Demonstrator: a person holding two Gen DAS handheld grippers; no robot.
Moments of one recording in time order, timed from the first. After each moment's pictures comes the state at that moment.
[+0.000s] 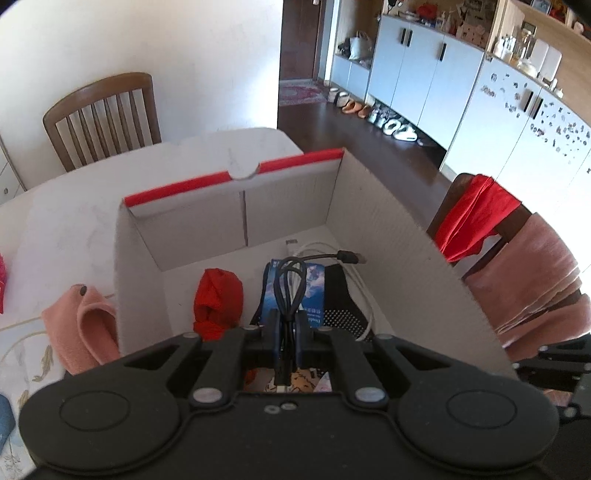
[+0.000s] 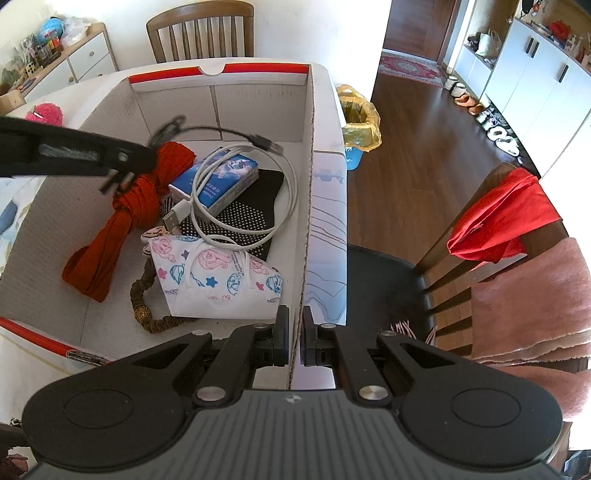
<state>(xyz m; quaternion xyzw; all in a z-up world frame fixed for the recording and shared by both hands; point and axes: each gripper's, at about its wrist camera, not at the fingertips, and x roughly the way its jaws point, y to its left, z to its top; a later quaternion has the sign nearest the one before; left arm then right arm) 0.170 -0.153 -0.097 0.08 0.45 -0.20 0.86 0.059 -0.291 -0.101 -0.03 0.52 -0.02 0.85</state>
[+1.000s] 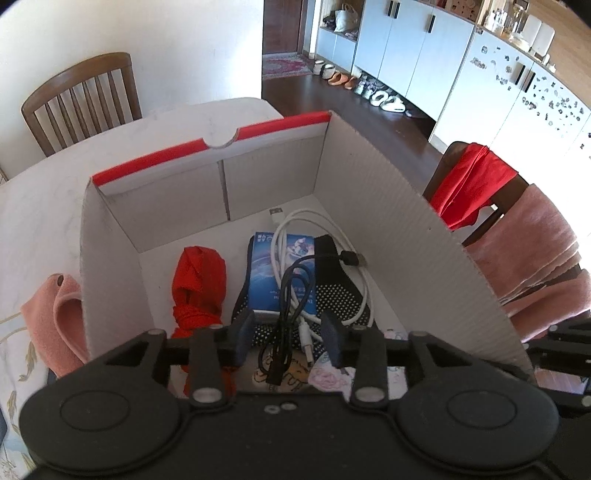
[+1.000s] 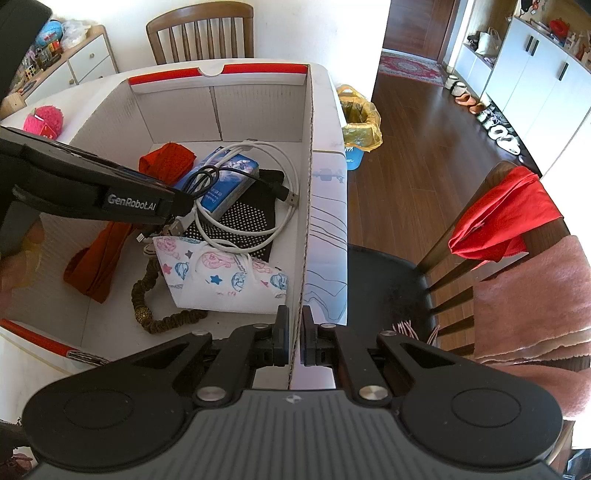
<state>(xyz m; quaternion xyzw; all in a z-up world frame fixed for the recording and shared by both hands) 0.177 -0.160 -0.108 0.10 0.49 -0.23 0.84 0.059 -0.291 -0.102 -0.03 0.52 -0.02 0.85</state>
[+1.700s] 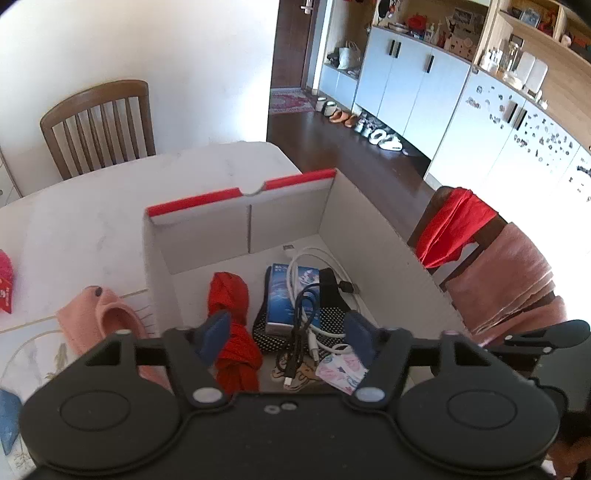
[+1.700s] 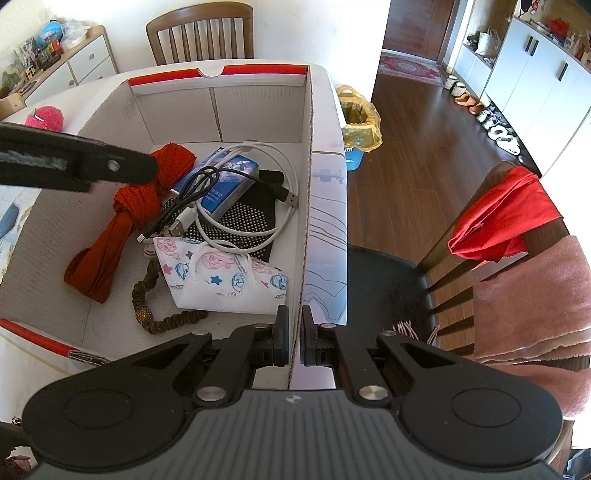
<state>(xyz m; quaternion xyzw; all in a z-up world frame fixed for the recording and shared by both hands) 0.157 -0.126 -0.060 0.06 0.44 -0.23 0.87 0.059 -0.291 -0.101 -0.03 0.52 -0.02 0.85</state>
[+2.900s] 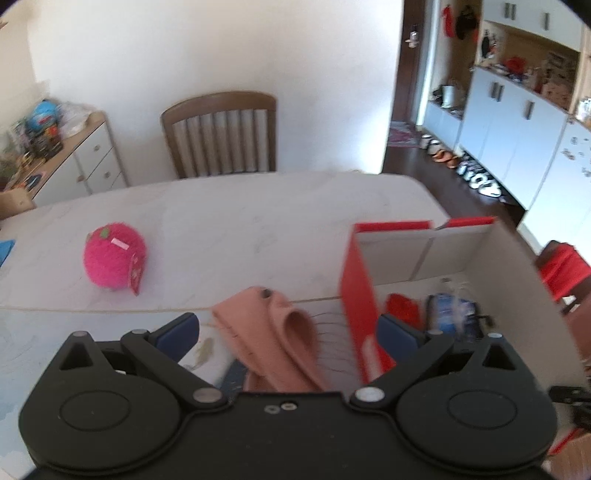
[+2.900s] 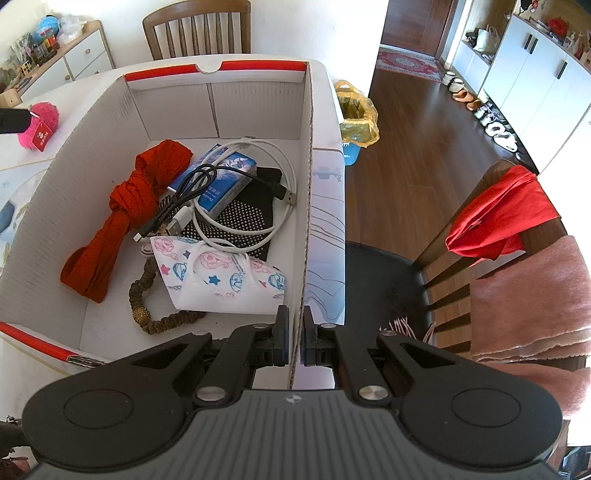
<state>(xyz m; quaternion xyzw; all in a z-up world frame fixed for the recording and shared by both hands) 0.182 -0.012 -0.060 0.05 0.41 -0.06 0.91 0.057 -0.295 -0.099 -0.02 0.52 -0.02 0.85</state>
